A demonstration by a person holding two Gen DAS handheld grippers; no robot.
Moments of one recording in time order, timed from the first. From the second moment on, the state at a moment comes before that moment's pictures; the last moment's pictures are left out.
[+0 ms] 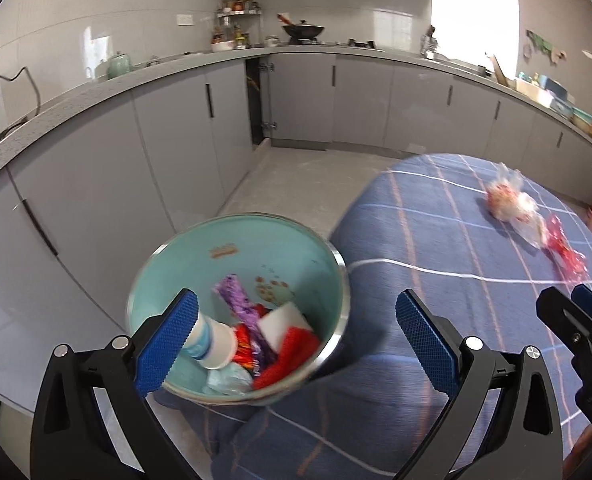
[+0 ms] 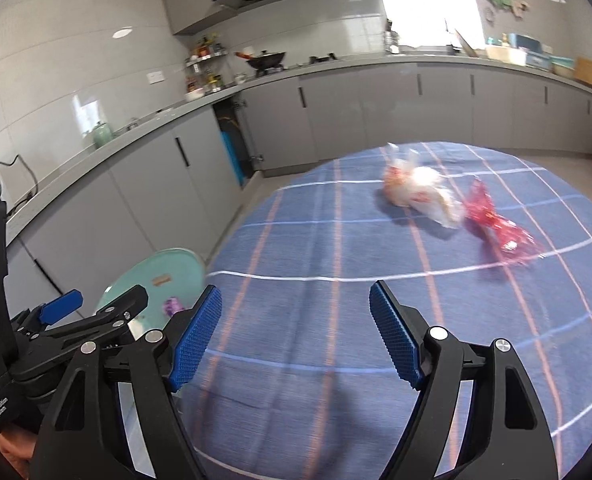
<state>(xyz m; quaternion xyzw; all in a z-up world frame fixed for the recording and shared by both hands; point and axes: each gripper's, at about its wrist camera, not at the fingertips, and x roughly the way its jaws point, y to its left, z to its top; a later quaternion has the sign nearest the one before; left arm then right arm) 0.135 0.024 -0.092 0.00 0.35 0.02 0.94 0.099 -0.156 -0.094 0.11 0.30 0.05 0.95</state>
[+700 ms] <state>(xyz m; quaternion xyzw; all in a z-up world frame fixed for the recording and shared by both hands) 0.173 -0.111 -0.106 0.08 0.36 -0.09 0.93 0.114 -0.308 -0.104 0.15 0.31 -0.07 0.94</state>
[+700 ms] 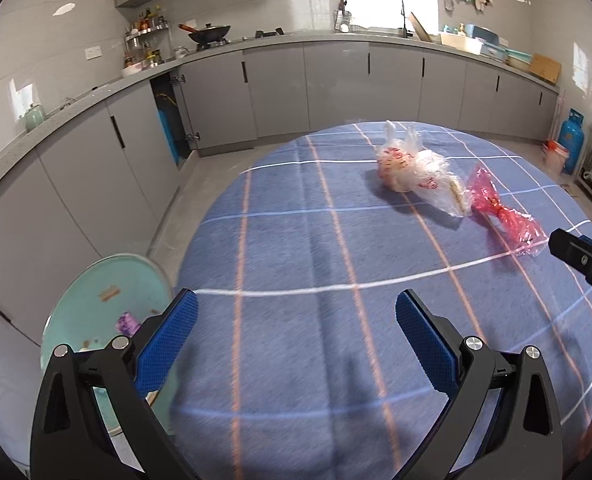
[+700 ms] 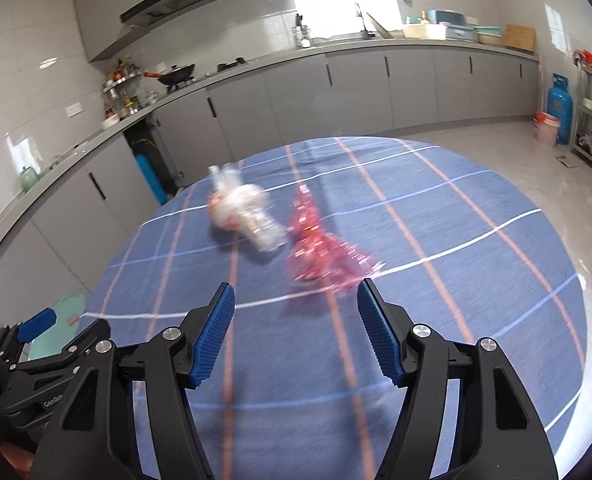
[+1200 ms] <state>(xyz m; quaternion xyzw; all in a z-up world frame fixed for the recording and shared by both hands) 0.235 -0.166 -0.105 0.08 0.37 -0.09 0.92 0.208 -0.344 -0.121 0.11 0.40 -0.03 0.91</state>
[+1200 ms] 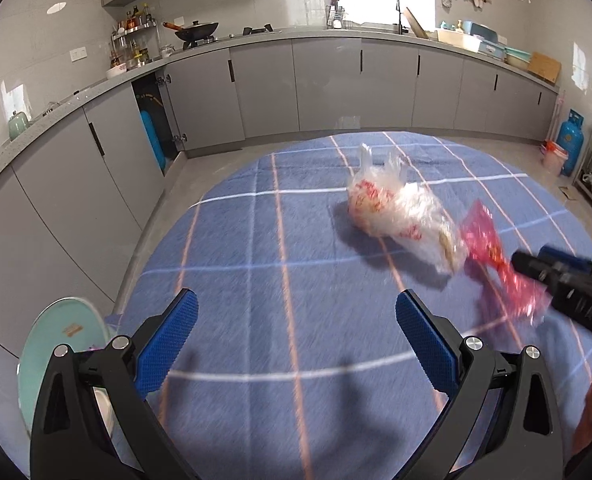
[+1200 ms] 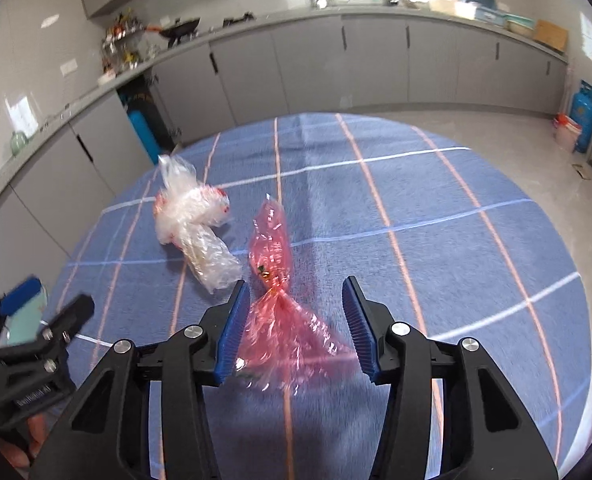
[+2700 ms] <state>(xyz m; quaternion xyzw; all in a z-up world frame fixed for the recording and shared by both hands) 0.317 -0.251 -0.146 0.03 0.44 -0.09 0.89 0.204 -0.420 -0.114 0.19 0.37 -0.06 0.91</state>
